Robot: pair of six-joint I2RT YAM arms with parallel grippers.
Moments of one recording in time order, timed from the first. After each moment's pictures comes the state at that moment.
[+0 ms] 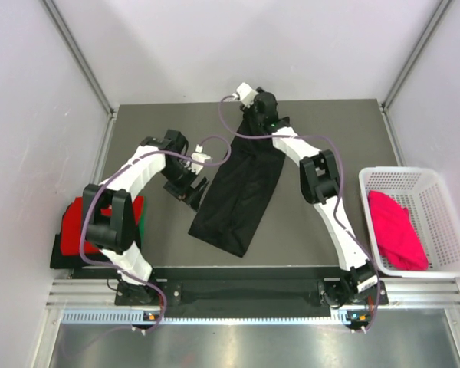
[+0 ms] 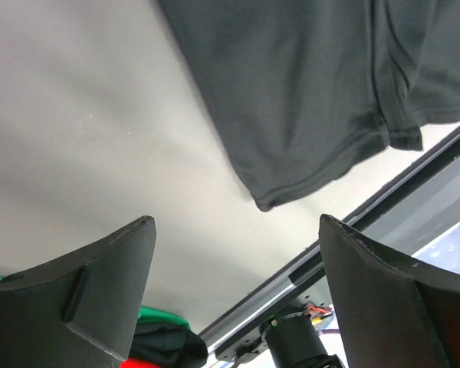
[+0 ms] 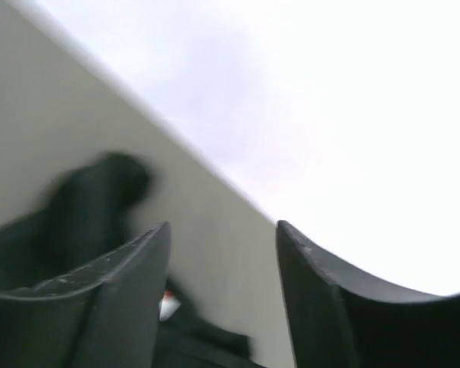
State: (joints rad) left arm -0.24 1.71 1.32 -1.09 0.37 0.41; right arm 0.44 2.70 2.37 0.08 0.19 -0.67
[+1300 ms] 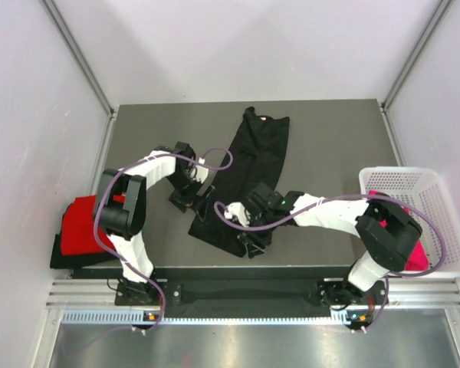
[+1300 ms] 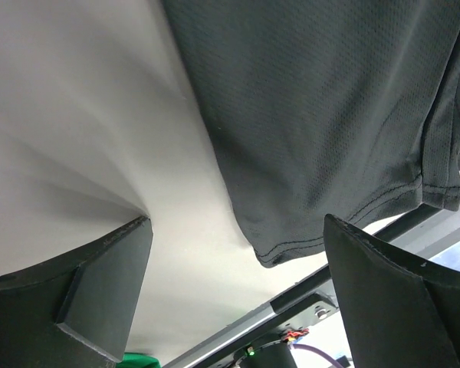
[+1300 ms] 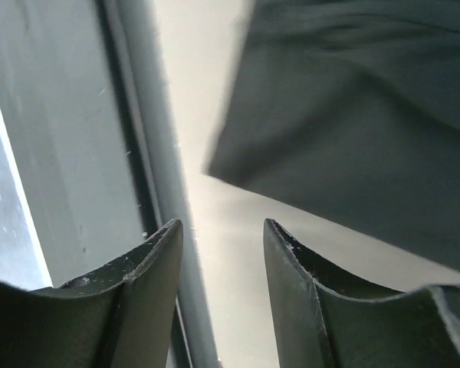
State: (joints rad) left arm -0.28 1.85 1.22 -0.95 0.36 0.28; right arm 0.88 1.60 0.90 -0.43 -0.58 -0.25
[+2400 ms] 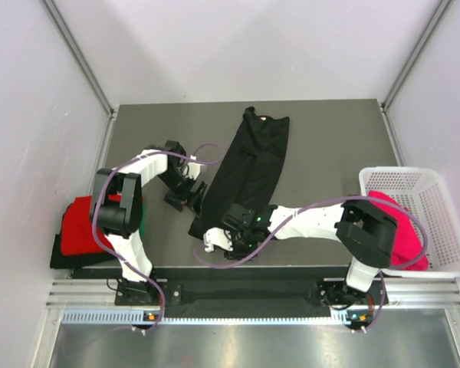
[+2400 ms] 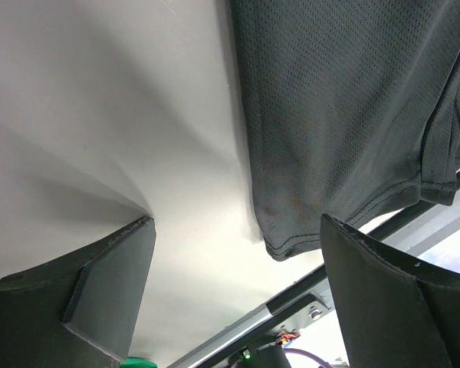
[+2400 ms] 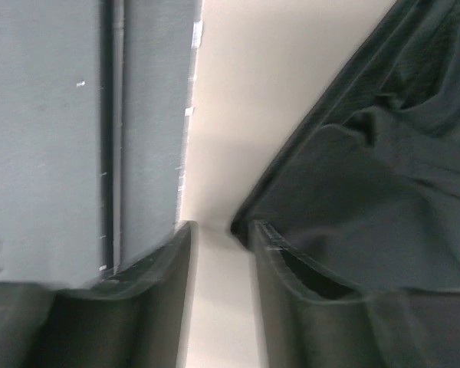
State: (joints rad) left arm -0.19 1.86 1.23 -0.95 0.42 0.29; right arm 1.15 1.72 1.02 -0.49 -0.32 -0.51
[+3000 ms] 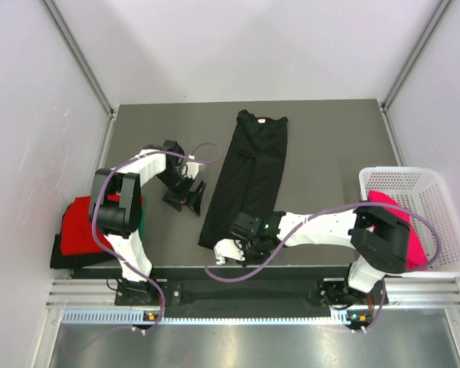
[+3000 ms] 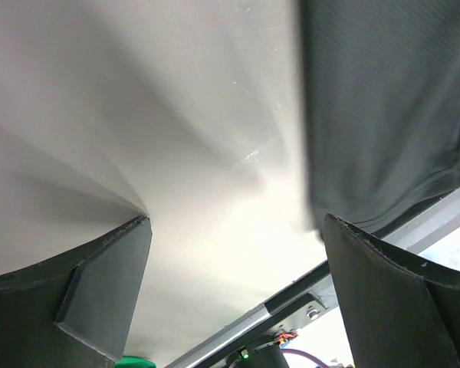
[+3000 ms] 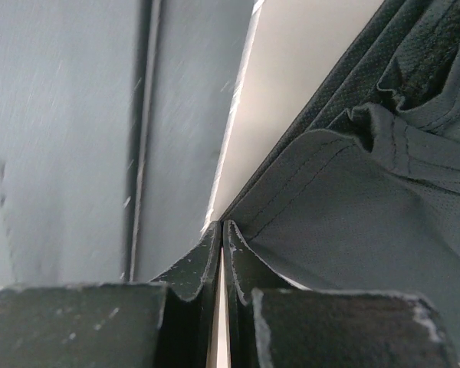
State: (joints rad) left arm -0.18 1.85 1.23 -0.96 0.43 0.28; right arm 1.19 1.65 0.95 -0.58 -0.23 -0.57
